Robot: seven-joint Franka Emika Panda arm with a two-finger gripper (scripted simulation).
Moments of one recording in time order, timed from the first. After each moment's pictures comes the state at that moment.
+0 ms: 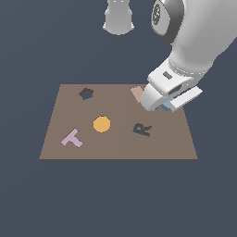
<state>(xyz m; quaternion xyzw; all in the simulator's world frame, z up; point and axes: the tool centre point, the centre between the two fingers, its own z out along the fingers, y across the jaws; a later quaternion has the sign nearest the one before) -0.033 0.157 0.067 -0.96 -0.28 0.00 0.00</state>
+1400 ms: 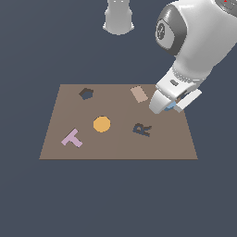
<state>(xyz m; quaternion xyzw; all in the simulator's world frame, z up) -0.051 0.185 0.031 -0.94 -0.33 0.00 0.00</state>
